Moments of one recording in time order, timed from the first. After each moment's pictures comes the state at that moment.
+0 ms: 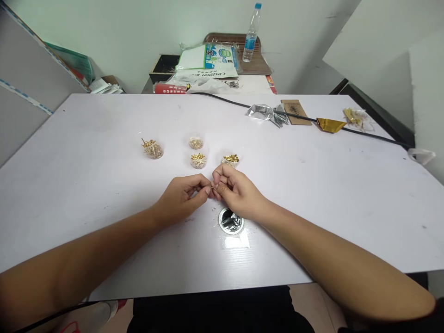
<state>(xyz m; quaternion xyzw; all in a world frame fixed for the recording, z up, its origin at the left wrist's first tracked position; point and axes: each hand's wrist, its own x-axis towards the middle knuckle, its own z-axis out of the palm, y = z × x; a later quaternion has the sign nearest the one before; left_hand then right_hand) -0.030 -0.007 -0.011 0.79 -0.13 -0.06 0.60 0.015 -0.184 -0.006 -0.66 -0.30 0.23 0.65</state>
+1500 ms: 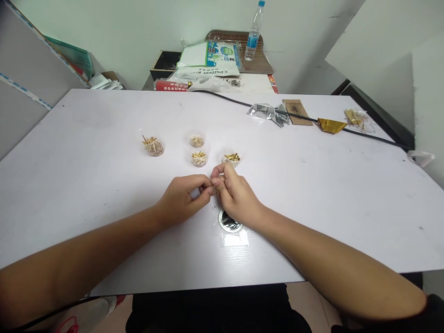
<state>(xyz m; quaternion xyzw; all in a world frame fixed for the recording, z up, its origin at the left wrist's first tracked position) -0.033 -0.011 -0.011 0.85 -0.18 0.06 0.49 0.004 -0.181 -0.010 -0.77 -0.29 0.14 0.55</state>
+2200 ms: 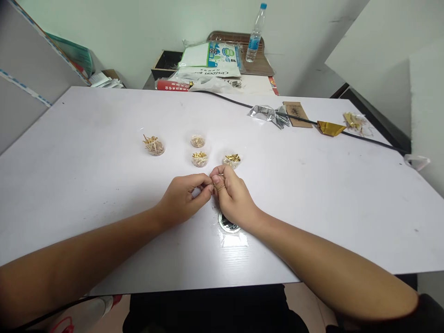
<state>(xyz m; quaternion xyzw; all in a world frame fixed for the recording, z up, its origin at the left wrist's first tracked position) -0.034 -0.013 -0.009 0.85 -0.15 0.05 0.51 -0.001 -0.174 -0.018 -0.76 -0.21 0.15 0.60</state>
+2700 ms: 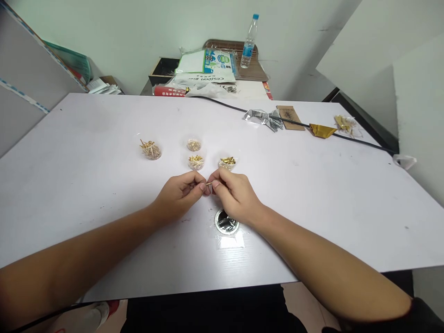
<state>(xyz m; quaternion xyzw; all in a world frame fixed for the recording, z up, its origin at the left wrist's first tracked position) -0.029 -0.007 -0.007 0.79 -0.12 -0.02 0.60 0.010 -0.189 -0.001 -0.79 -0.34 0.07 0.51</state>
